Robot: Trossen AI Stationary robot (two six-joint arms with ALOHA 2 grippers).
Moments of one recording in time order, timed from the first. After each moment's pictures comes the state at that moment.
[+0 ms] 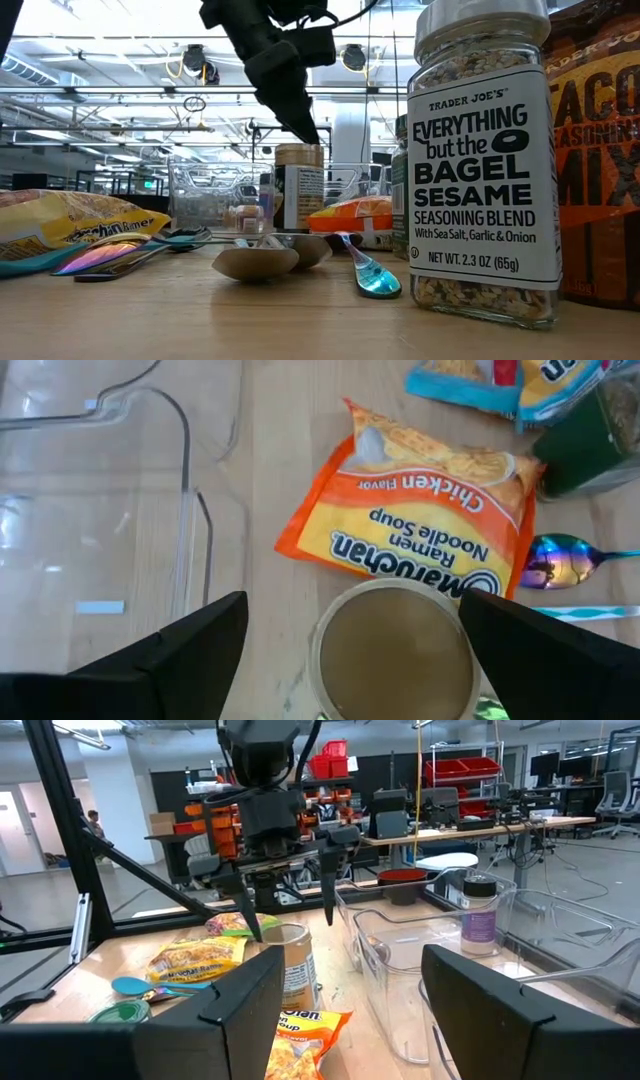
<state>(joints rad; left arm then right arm) 0.07 1.75 1.34 -0.57 -0.01 0.15 -0.07 0.01 0.01 0.07 0.10 0.09</state>
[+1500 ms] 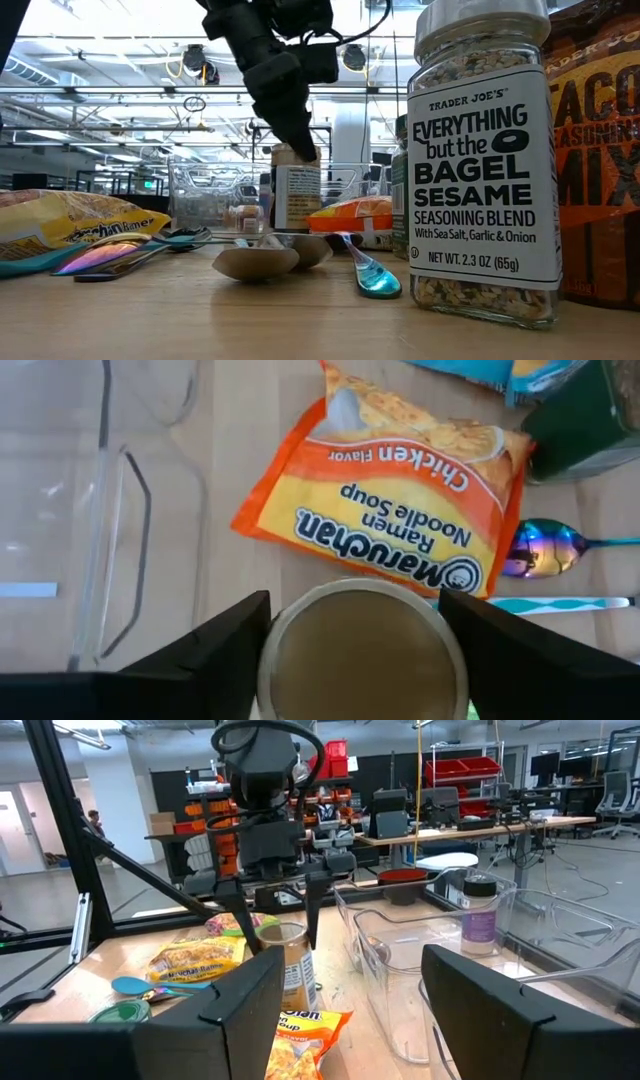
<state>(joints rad) 0.06 1.80 1.33 -0.57 0.03 0.09 -0.07 0.01 0.01 0.07 0.10 0.09</state>
